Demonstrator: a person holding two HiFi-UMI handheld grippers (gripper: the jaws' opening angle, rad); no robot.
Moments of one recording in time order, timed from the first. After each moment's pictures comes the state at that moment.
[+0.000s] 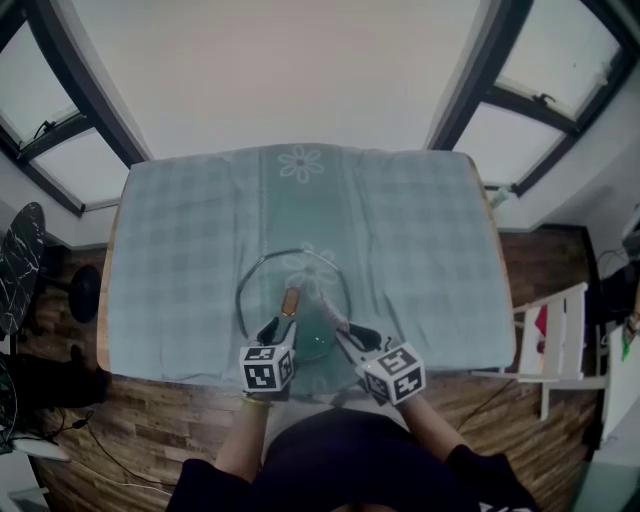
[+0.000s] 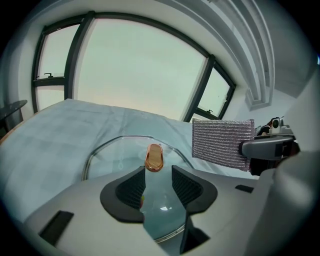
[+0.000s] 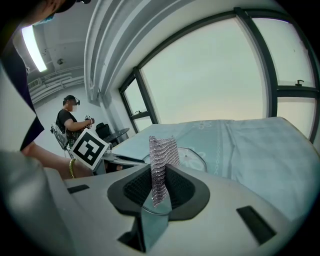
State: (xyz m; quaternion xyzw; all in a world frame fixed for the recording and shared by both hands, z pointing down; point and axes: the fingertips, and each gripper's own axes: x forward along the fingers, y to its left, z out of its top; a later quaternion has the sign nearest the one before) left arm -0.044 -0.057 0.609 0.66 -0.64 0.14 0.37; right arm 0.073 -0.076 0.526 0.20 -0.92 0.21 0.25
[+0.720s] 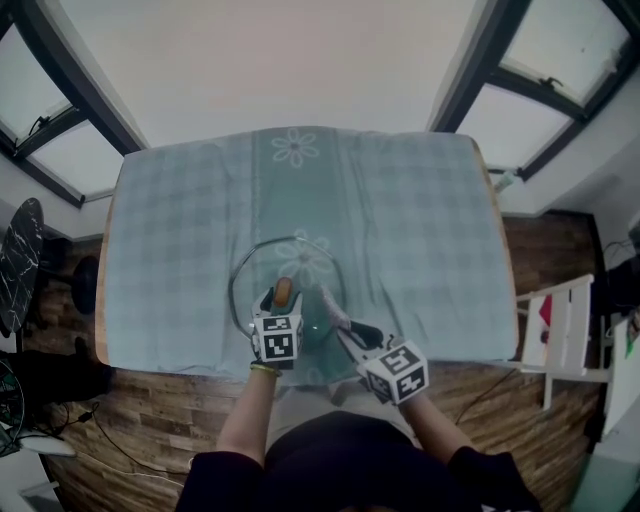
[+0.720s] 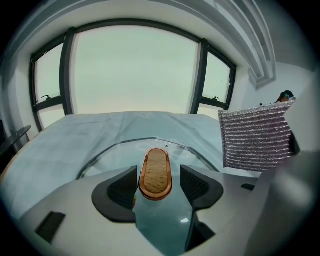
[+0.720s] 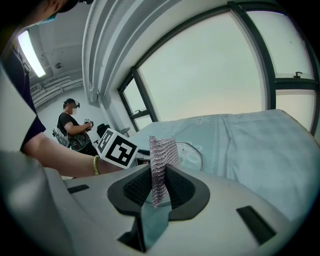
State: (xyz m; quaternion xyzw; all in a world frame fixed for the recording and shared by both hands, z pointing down) left arm -0.049 -0.111 0.650 0.63 -0.68 0.22 0.31; right arm 0.094 -0.072 0.538 0.19 -0.92 0.23 0.25
